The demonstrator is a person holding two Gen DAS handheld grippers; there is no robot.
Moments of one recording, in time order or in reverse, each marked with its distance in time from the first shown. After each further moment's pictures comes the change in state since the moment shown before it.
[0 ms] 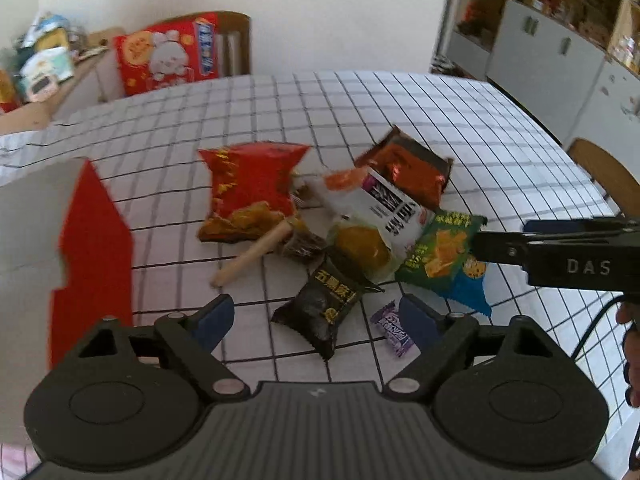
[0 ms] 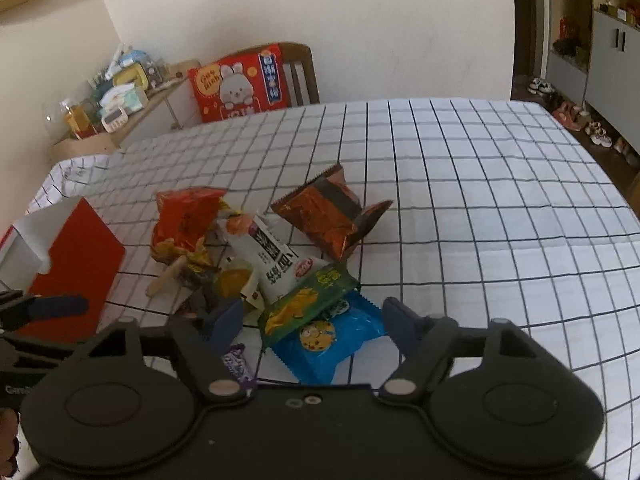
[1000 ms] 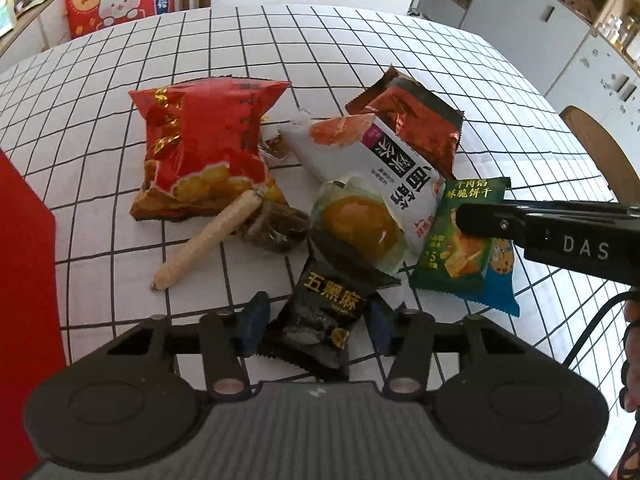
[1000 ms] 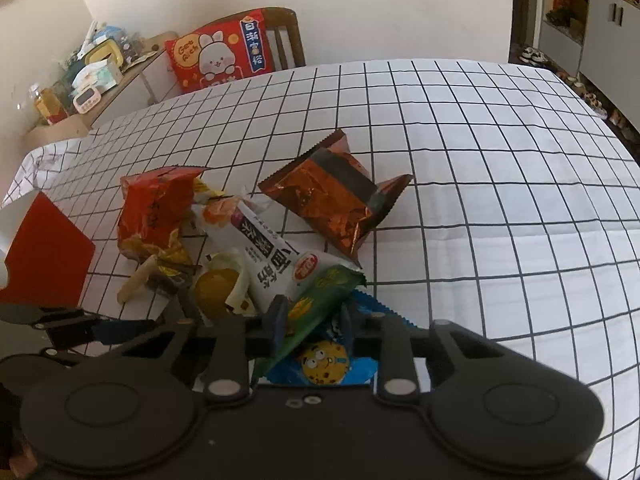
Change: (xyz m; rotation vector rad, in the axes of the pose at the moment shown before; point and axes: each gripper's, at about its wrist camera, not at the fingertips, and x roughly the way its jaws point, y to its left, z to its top) left arm 0.076 0.015 0.014 -0.009 0.166 -0.137; right arm 0.047 0.007 0.014 0.052 0.078 -0.038
